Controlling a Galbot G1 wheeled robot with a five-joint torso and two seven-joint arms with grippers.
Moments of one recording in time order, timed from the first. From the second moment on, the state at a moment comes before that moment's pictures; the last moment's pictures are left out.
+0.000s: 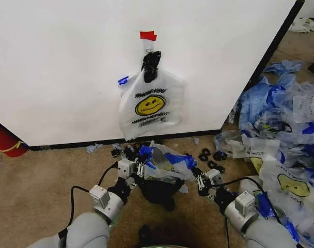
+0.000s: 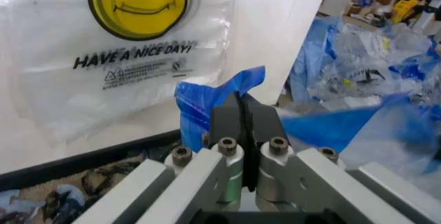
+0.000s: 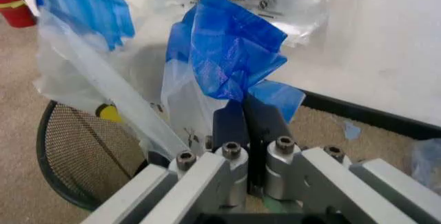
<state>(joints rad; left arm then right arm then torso) 1.16 -0.68 0.13 -2.21 -0.70 -0.15 -0.35 -1.57 0.78 0.32 2.33 0.46 -0.23 0.13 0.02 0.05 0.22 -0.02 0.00</state>
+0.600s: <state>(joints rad) 1.17 -0.65 0.14 -2.17 -0.68 -0.17 -0.27 -1.64 0.74 0.41 2.37 0.50 -0.23 0.14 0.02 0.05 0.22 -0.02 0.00</state>
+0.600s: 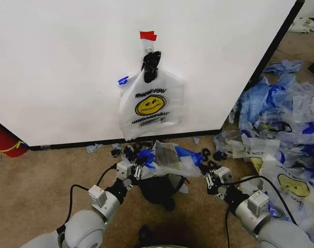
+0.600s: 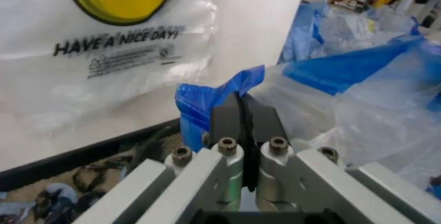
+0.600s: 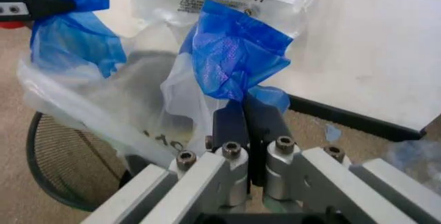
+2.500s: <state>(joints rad) 1.34 -0.56 0.10 -2.07 -0.54 -0.37 -0.05 -1.86 0.72 0.40 2.36 0.42 -0.14 0.09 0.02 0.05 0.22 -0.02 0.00</state>
